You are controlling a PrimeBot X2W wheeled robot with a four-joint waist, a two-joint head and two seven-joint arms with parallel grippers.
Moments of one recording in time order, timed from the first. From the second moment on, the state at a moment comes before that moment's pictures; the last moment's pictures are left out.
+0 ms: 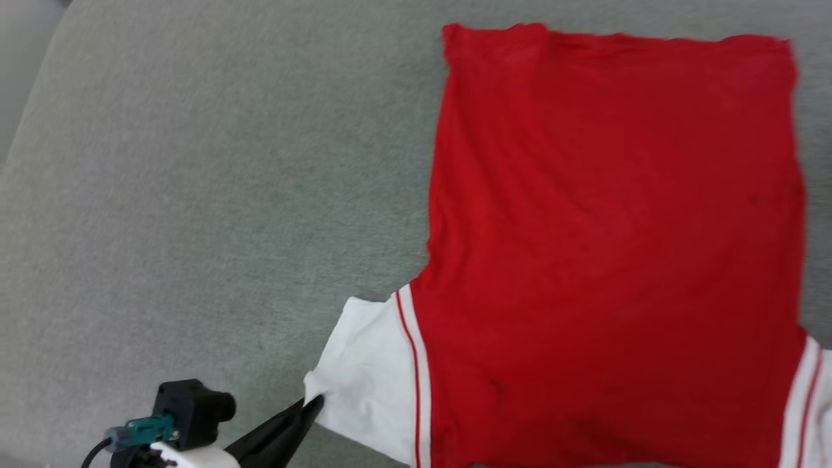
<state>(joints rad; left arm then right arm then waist) -0.06 0.91 -0.74 -0.42 -1.00 0.20 0.02 -0.71 -0.49 -0.11 0.16 0.38 0.13 0.83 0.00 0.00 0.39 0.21</state>
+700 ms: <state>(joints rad) -0.17 0.80 -0.78 -0.36 -0.95 0.13 0.01 -1.08 -0.46 -0.24 0.53 0.13 0.13 1.08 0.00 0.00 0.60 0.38</state>
